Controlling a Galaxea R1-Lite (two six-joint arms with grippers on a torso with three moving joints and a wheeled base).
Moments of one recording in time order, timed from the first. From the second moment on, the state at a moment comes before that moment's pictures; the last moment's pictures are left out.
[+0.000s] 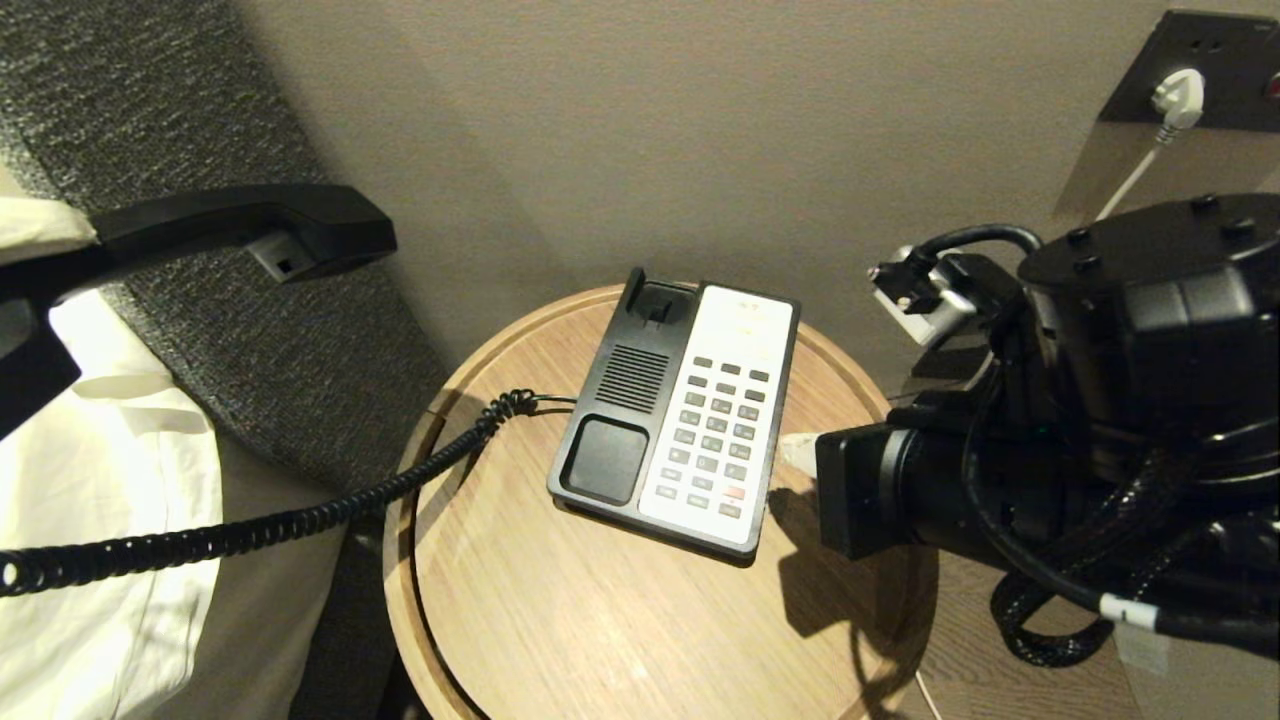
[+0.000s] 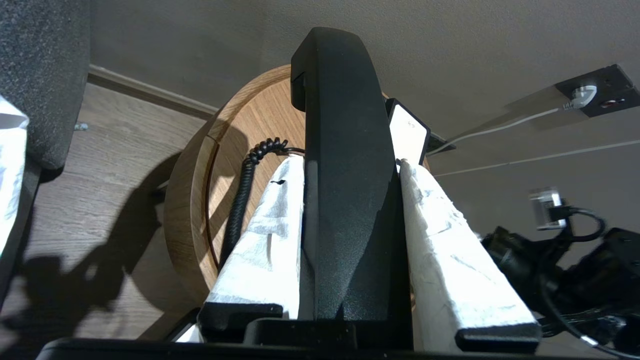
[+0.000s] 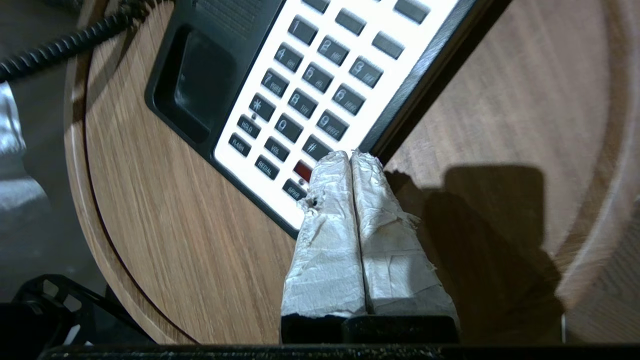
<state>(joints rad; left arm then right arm) -0.75 0.94 -1.25 0.44 0.35 -0.64 0.97 1.52 -1.04 0.02 -0.39 0.39</state>
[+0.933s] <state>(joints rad) -0.75 0.93 -1.25 0.44 0.35 -0.64 0.99 1.61 -1.00 -0.09 -0.42 0.38</state>
